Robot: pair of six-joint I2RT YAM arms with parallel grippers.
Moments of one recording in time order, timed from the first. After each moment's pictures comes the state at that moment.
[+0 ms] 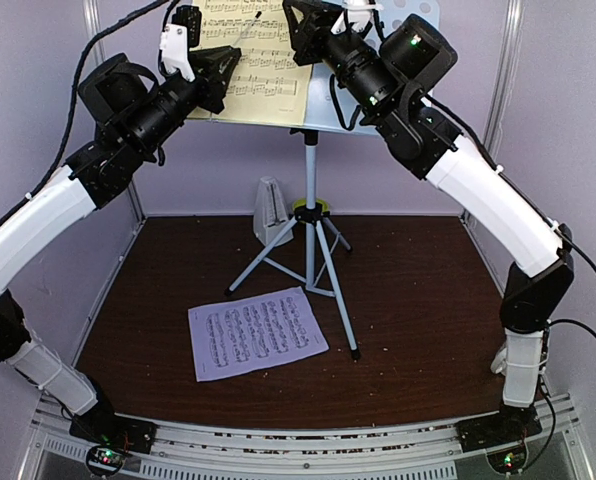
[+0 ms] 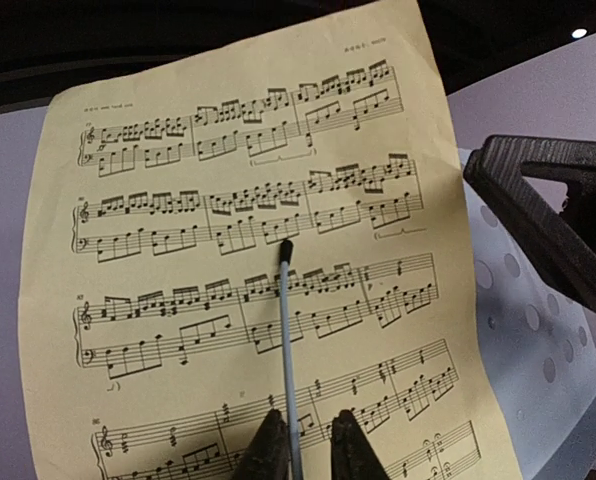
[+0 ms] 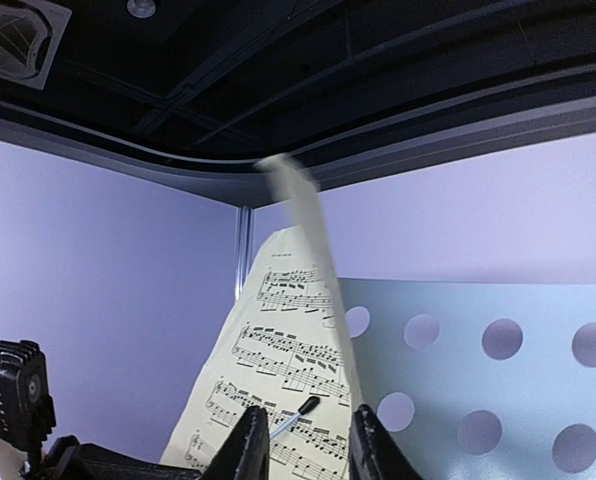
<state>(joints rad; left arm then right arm) -0.75 1.48 1.71 0.20 -0.07 0.24 0.94 1.99 2.46 0.21 0.15 -0.16</state>
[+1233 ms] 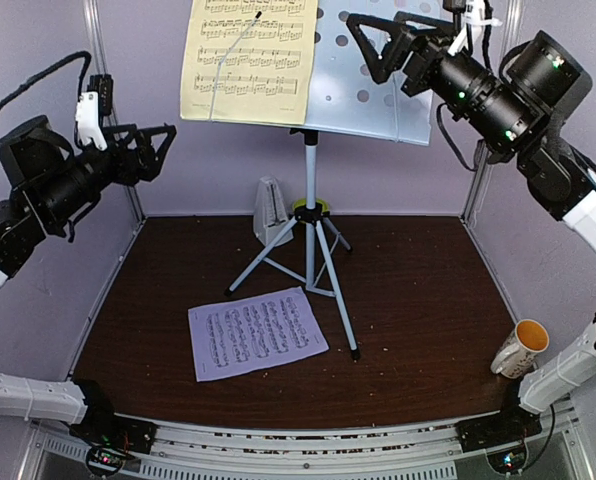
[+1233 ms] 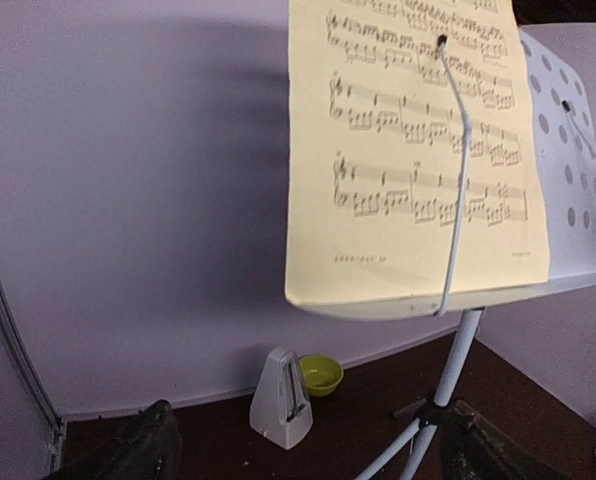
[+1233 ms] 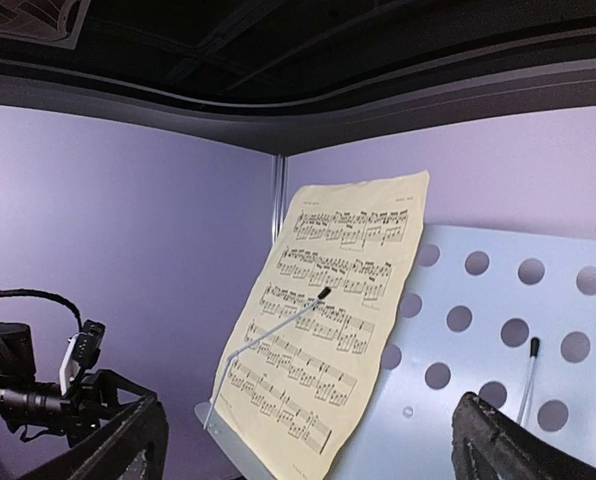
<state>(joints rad) -0.72 0.98 1.33 -0.23 -0.27 -0.04 1.00 1.39 1.83 0.07 0.14 -0.14</state>
